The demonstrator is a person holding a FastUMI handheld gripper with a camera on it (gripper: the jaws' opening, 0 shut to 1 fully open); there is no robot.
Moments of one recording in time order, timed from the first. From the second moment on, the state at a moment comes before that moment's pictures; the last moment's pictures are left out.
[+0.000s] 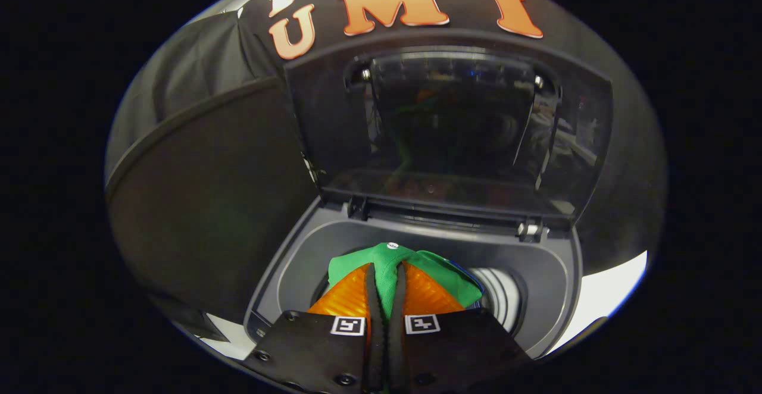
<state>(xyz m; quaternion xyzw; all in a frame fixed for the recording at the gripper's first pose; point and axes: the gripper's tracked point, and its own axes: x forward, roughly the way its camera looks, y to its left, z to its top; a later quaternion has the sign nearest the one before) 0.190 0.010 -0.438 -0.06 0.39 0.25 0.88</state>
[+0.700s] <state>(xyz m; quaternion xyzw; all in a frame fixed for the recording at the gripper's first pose) 0.207 -0.014 -0.524 -0.06 0.49 0.16 0.85</state>
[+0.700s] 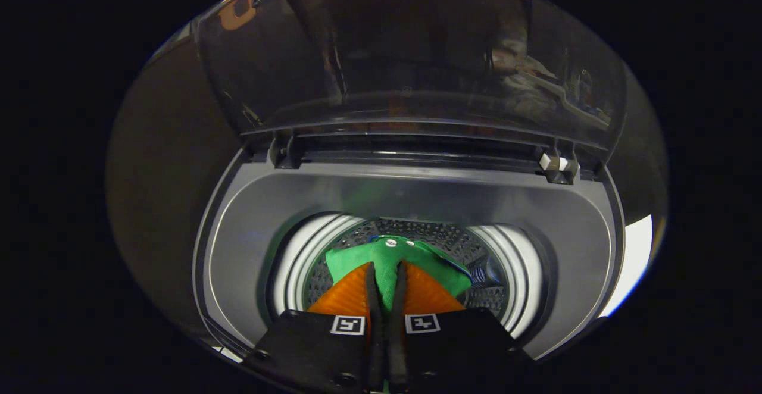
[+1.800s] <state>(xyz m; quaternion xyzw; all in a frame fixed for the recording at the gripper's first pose) 0.203 -0.013 -0.416 -0.07 0.37 0.17 0.91</state>
